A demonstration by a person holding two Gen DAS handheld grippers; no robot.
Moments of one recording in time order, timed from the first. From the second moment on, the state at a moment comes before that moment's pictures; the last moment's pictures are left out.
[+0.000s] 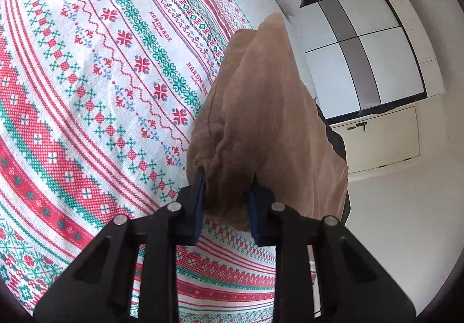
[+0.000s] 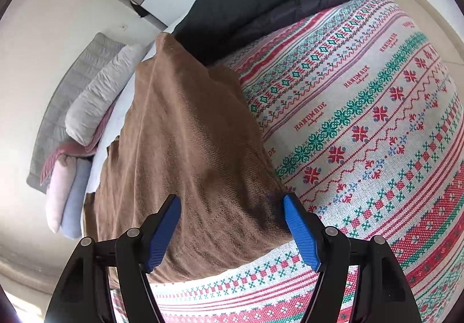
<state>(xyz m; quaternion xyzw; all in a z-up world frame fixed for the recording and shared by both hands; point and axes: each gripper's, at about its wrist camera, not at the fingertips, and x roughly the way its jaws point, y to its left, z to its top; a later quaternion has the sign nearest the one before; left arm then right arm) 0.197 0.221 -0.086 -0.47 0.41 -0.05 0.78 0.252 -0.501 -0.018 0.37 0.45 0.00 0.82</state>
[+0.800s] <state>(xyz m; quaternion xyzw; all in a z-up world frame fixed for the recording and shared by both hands) 0.258 0.216 -0.095 -0.36 0.47 -0.11 0.79 0.289 -0.504 -0.051 0.36 0.48 0.09 0.80</state>
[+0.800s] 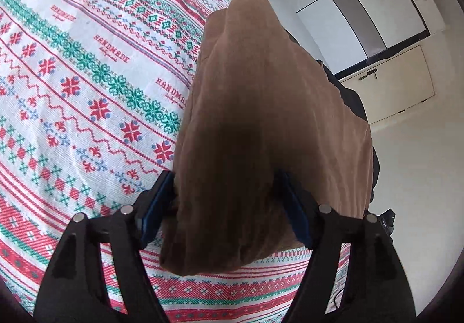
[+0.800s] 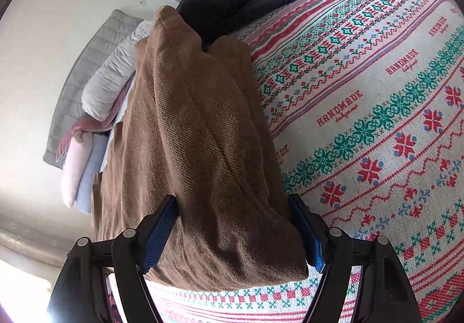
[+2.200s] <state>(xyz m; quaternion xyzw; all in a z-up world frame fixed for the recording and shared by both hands) 0.461 0.224 -0.095 -0.19 0.43 0.16 0.87 0.493 -0.453 -0.035 0.11 0.40 -0.16 0.90</state>
